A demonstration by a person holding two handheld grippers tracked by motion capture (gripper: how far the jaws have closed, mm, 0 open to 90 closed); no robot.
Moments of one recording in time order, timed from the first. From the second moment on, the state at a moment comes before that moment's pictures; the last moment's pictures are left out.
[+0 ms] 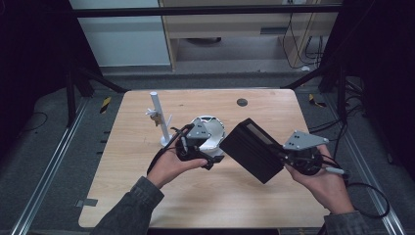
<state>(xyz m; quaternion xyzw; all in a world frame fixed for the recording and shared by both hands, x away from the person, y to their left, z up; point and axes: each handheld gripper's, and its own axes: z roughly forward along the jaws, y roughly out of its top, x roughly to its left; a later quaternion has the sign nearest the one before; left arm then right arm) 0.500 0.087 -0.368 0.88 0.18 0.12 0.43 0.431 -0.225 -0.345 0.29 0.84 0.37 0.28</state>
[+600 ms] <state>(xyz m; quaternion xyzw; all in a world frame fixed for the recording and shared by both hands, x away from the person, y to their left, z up) 0.524 0.073 -0.363 0.88 0.17 0.08 0.44 0.429 -0.213 -0.343 0.26 0.82 0.42 0.29</state>
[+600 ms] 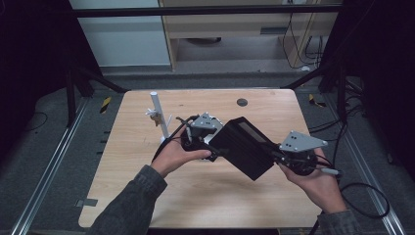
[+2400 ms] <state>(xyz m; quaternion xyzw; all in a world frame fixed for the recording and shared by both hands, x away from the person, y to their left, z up) 0.527 0.129 -0.246 0.89 0.25 0.15 0.35 0.464 -0.225 -0.513 0.49 0.78 0.34 0.21</state>
